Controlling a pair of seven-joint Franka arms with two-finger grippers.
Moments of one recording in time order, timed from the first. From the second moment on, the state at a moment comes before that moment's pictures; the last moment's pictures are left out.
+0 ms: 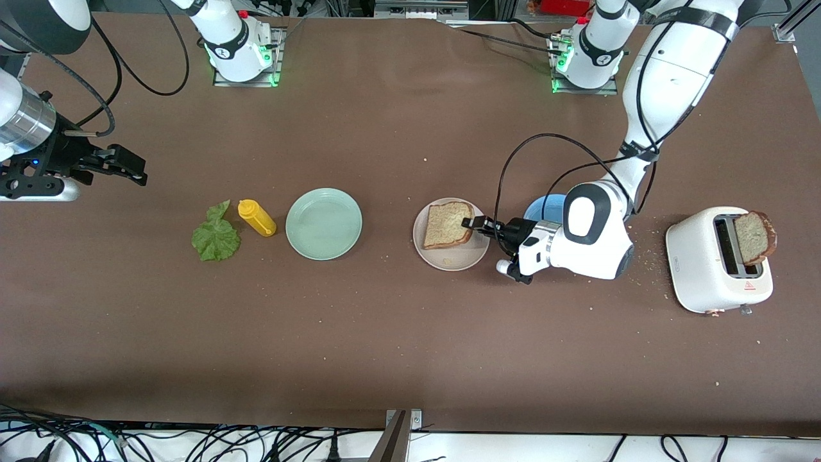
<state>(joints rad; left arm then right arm) -0.12 0.73 -0.21 -1.61 -0.92 1.91 0.46 0.00 0.07 0.07 -1.62 -0.02 1.68 0.07</state>
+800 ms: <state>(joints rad) -0.11 0.73 -0.20 -1.61 -0.75 1.96 0.50 0.00 0.07 0.07 -1.62 -0.02 1.68 0.07</state>
